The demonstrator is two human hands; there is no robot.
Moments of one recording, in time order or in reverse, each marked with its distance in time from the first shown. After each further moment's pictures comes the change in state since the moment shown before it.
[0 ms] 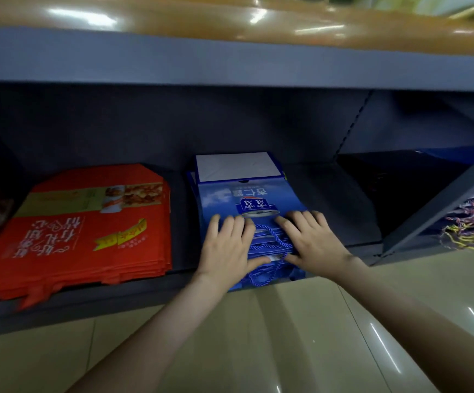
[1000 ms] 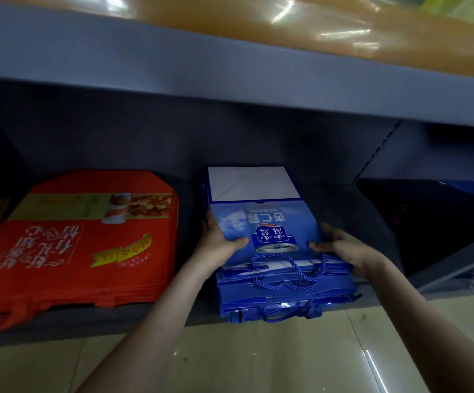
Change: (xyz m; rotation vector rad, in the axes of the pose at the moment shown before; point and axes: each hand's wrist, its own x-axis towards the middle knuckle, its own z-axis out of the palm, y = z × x) left_hand 0.047 -0.055 0.070 -1.421 -0.345 -0.851; right_hand 0.053 0.038 -0.005 1.548 -0.399 0.866
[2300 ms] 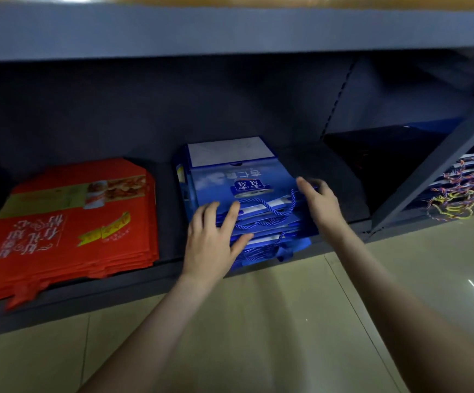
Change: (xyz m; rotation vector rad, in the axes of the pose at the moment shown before) left_hand -0.097 -0.006 0.040 0.976 0.440 0.851; right_hand -0.039 0.034 -0.001 -0.012 0.553 -0.214
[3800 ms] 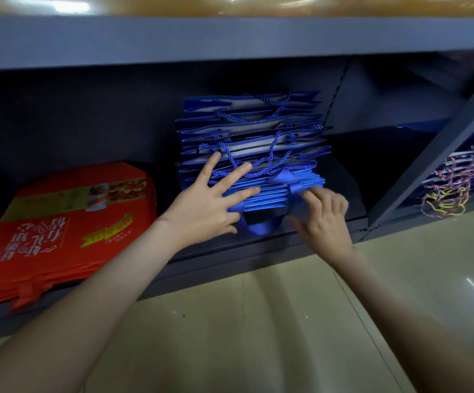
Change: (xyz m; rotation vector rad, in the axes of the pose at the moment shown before) left_hand 0.071 -0.029 -0.067 0.477 -0.113 0.893; right_hand -0.021 0.045 -0.006 -0.844 0.438 -1.184
